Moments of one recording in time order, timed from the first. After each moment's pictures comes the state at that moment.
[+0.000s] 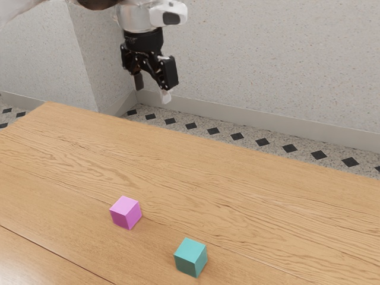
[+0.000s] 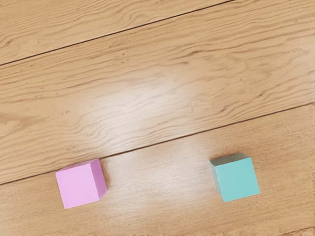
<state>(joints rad) -0.02 0.04 -0.35 -1.42 0.06 1.43 -0.06</state>
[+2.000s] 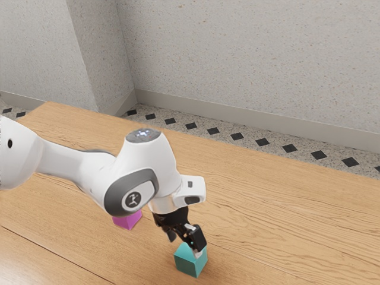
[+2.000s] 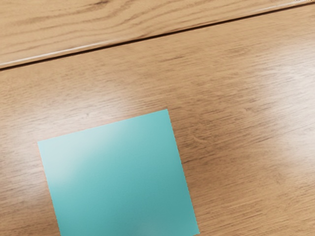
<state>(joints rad) -0.02 -0.03 -0.49 -2.43 -0.23 2.48 -0.08</state>
